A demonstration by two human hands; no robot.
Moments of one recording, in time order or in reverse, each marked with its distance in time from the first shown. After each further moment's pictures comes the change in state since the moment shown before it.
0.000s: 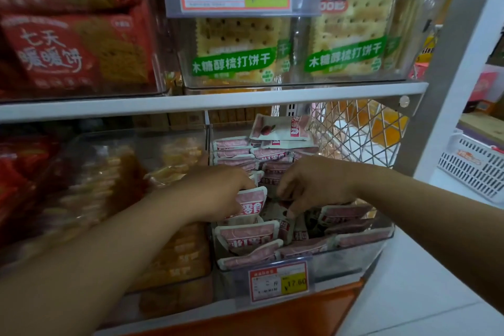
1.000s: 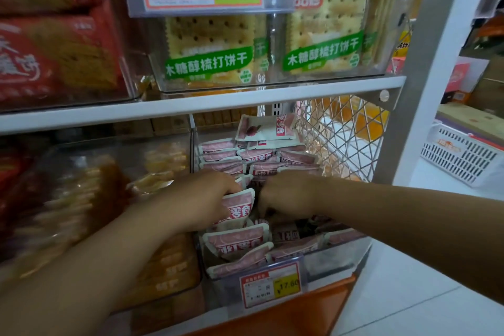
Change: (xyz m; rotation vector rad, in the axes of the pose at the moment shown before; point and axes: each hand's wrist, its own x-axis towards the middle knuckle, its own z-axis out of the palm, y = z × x) left_hand 0.003 -0.006 0.005 -0.099 0.010 0.026; right_hand 0.032 0.001 0.031 -0.517 0.045 -0.240
